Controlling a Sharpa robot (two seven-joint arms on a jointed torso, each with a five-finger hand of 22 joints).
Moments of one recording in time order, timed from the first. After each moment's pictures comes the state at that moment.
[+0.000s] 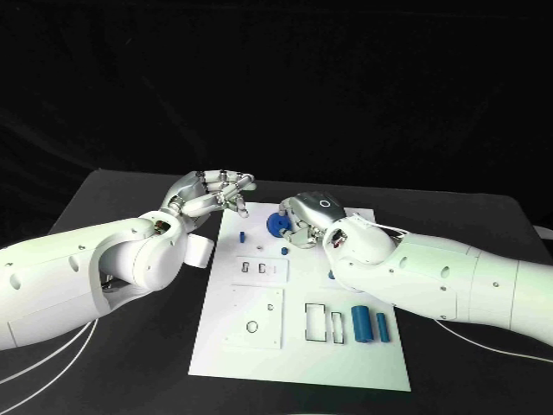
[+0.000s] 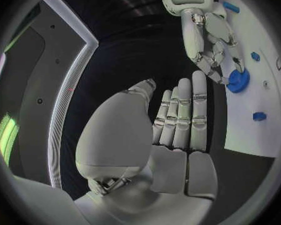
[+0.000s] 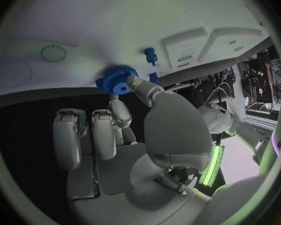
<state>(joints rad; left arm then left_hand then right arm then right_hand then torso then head) 1.19 -0.92 -0.04 1.63 -0.05 -0.34 0.41 1.46 -0.16 0.28 0.29 0.23 0.87 0.21 0.28 0.22 1.04 0.14 0.14 0.08 1.03 0.07 0.81 0.66 0.18 1.02 0.16 0.86 0.39 1.20 -0.44 -0.18 1.26 -1.67 -0.55 -0.27 1.14 -0.16 0.59 -0.05 0.13 0.87 0.15 0.20 0.62 1.26 0.07 1.27 1.13 1.46 0.00 1.47 1.31 0.05 1.47 0.10 1.48 1.31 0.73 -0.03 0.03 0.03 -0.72</state>
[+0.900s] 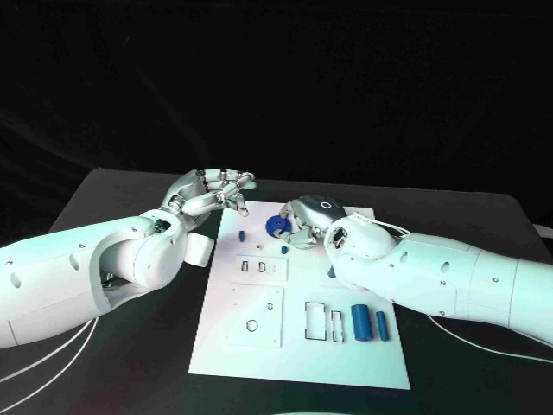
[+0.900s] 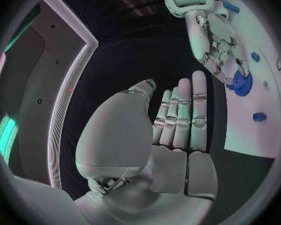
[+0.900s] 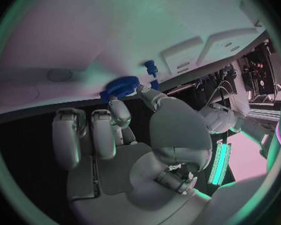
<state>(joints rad) 1.19 -0.92 -0.04 1.63 -0.05 -0.34 0.41 1.46 -0.16 0.28 0.29 0.23 0.86 0.21 0.28 0.22 1.04 0.14 0.14 0.08 1.02 0.08 0.81 0.66 0.18 1.01 0.16 0.86 0.39 1.20 -0.44 -0.18 1.24 -1.59 -0.48 -0.25 0.94 -0.15 0.53 0.10 0.13 0.80 0.17 0.12 0.59 1.24 0.09 1.26 1.13 1.46 0.01 1.47 1.31 0.05 1.47 0.11 1.46 1.31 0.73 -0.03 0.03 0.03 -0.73</state>
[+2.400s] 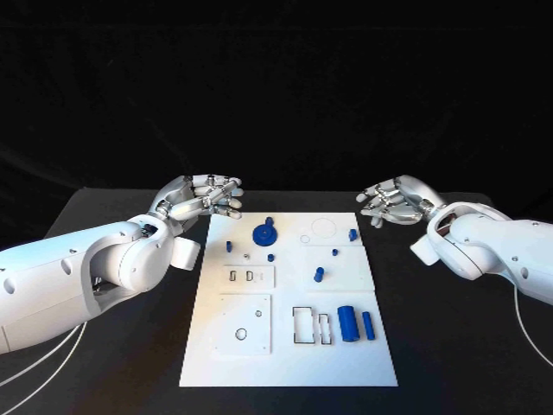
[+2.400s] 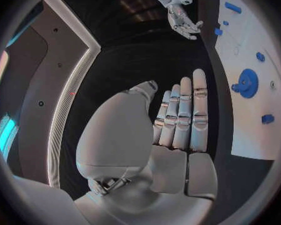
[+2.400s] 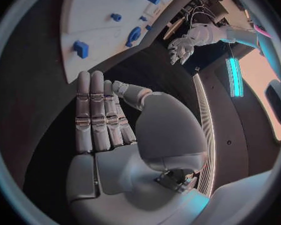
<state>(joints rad) 1.19 -0.90 -0.04 1.54 -0.06 -0.25 0.42 1.47 -0.15 0.33 0.28 0.22 0.86 0.20 0.27 0.23 1.14 0.13 0.08 0.07 1.10 0.07 0.34 0.43 0.18 1.13 0.16 0.51 0.13 1.27 -0.89 -0.17 1.34 -0.73 -0.37 0.24 1.23 -0.13 0.68 -0.12 0.11 0.89 0.18 0.08 0.53 1.16 0.10 0.18 0.19 1.17 0.03 0.46 0.42 0.17 1.03 0.12 0.55 0.71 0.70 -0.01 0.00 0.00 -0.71</state>
